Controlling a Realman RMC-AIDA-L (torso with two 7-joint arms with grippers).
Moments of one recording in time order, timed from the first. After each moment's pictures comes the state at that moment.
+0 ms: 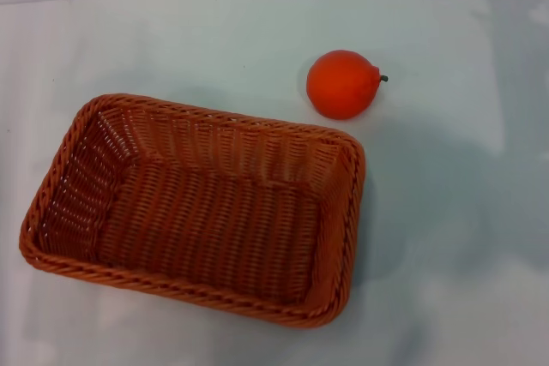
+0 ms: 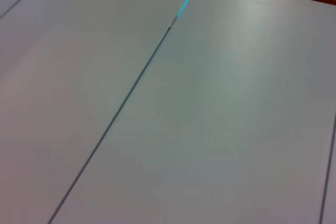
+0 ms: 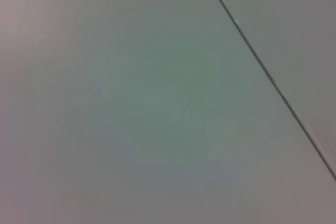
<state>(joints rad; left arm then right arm) -0.32 -2.16 -0.37 -0.08 1.41 1.84 -0.48 0.65 2.09 -0.31 -0.09 -0.68 -1.03 -2.51</state>
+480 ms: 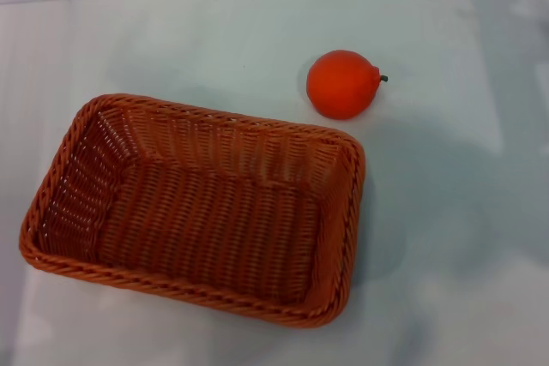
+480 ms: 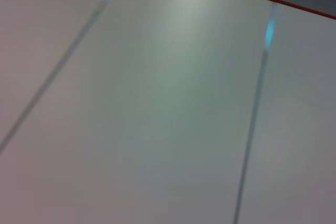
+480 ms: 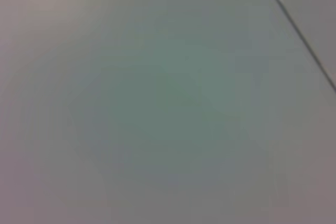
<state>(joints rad) -0.36 -2.16 -0.24 -0.01 1.45 1.87 -0.49 0.65 2.08 -0.39 -0.10 -0.71 -1.03 -2.47</state>
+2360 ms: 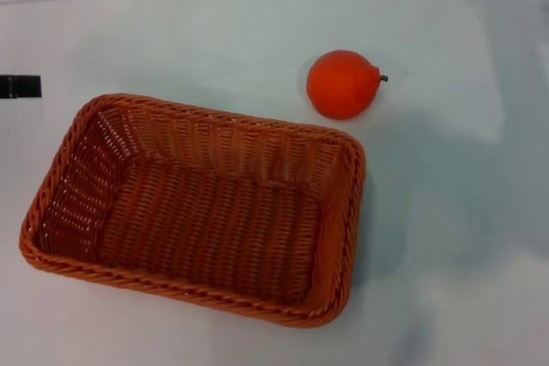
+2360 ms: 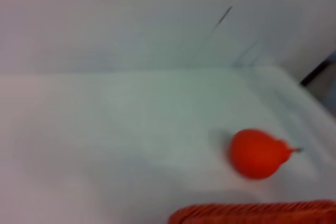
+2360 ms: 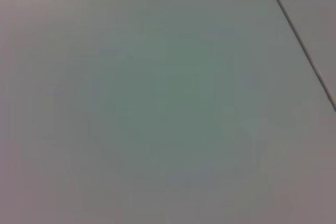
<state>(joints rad) -0.54 -1.95 0.55 1.16 2.25 1.82 -2.27 0.67 2.07 -0.42 -0.19 -0.70 -0.87 -2.45</state>
